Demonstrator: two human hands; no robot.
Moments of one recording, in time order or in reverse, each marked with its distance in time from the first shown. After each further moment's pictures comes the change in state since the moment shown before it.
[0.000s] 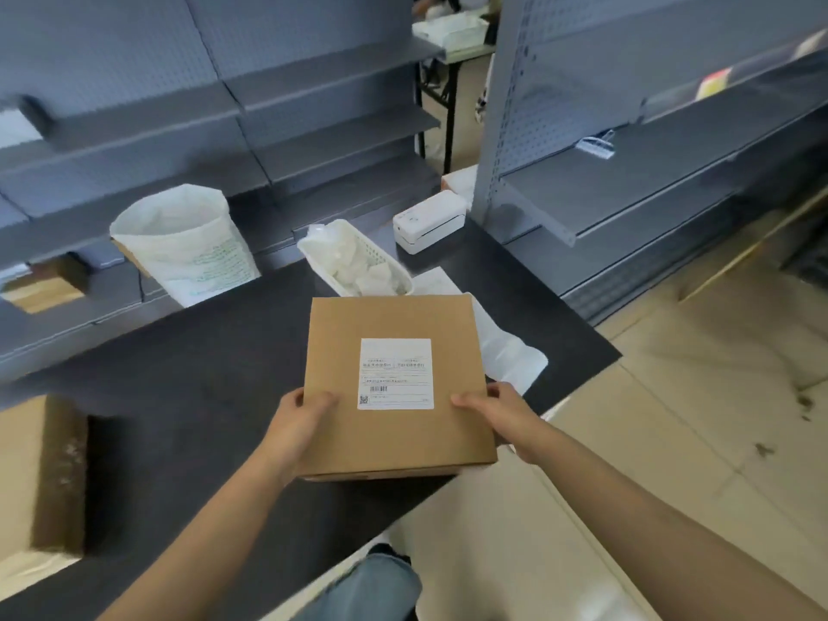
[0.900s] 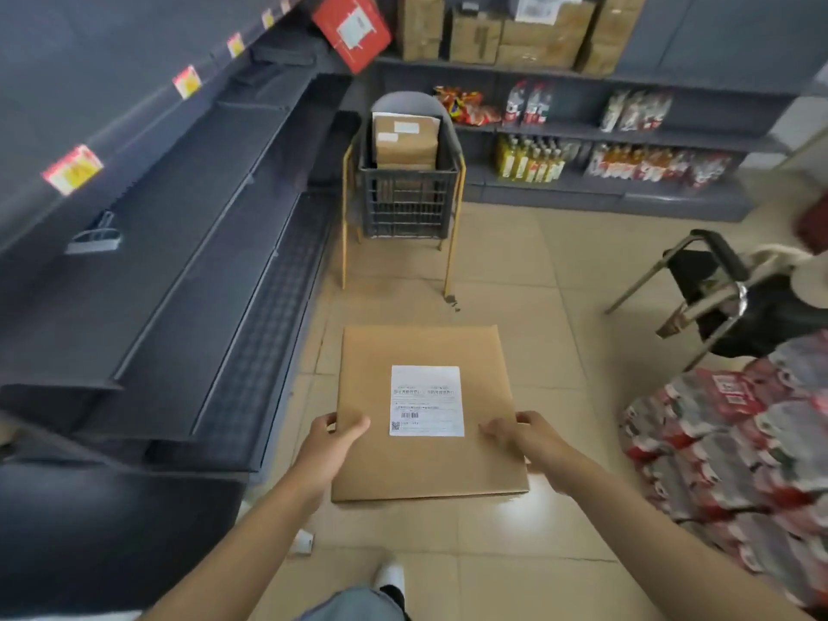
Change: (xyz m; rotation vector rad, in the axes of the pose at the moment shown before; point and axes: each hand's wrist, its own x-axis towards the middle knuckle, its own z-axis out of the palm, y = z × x) left_hand -0.113 0.134 0.586 0.489 -0.897 0.226; right_hand -0.128 0.214 -0.455 0.628 0.744 0.249
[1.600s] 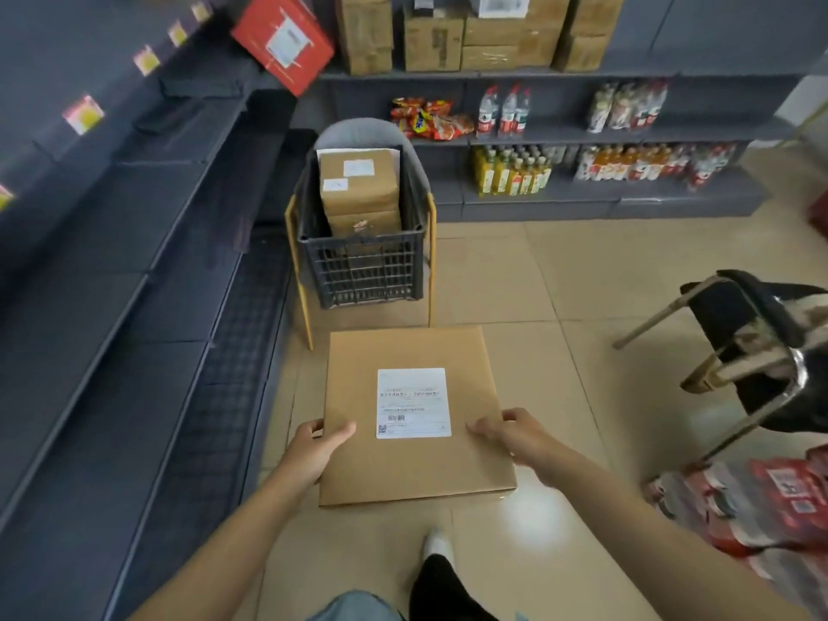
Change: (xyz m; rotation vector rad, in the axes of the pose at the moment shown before) left_hand 0.278 0.241 0.085 0.126 -0.057 -0.040; right_hand 0.284 -0.215 -0.104 0.050 -0.003 0.024
